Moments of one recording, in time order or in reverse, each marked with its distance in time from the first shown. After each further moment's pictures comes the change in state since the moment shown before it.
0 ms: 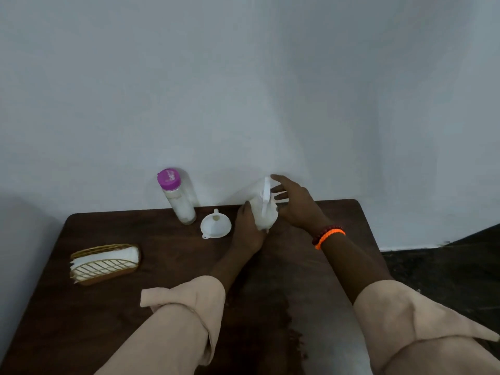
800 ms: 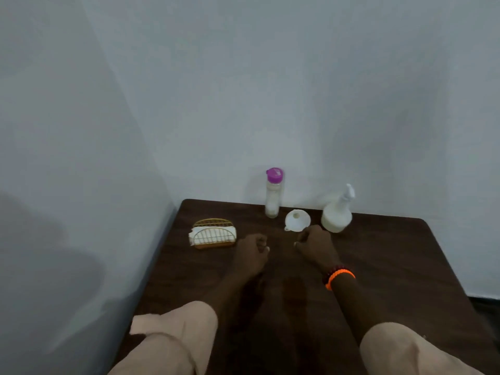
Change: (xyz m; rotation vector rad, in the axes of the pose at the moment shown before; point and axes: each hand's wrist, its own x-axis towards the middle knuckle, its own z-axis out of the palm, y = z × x) left_hand -0.156 -0.115 -0.202 -0.007 0.084 -0.031; right_hand -0.109 -0.125 0.161 -0.145 0.037 0.184
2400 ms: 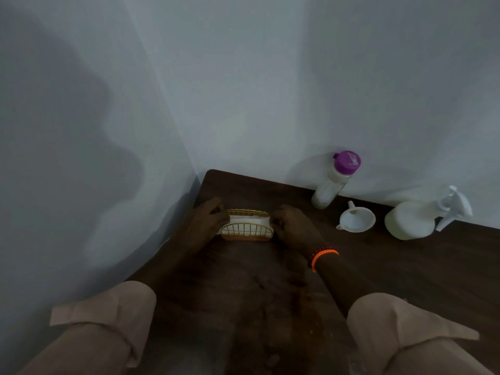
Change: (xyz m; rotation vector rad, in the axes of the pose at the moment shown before) left_hand 0.094 -0.173 -0.142 0.598 0.022 0.462; right_hand 0.111 -0.078 0.152 -0.280 -0.380 -0.468
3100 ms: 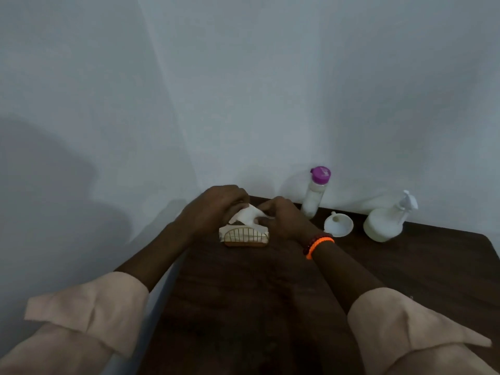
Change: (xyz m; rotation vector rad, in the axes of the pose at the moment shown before) left_hand 0.015 0.092 -0.140 -0.114 0.131 0.234; right_hand -0.048 -0.070 -0.076 0.229 0.117 -0.185
